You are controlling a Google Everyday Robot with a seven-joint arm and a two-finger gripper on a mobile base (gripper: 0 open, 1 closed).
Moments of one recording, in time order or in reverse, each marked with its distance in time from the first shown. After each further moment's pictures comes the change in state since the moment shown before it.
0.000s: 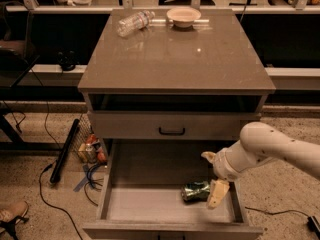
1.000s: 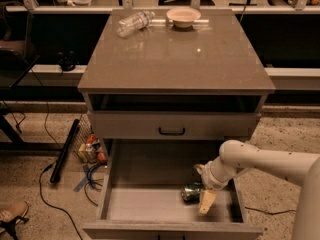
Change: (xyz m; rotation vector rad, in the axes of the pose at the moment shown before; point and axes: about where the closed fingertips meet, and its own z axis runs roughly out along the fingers) arm 0.046 -0.023 0.111 -0.018 0.072 -0.006
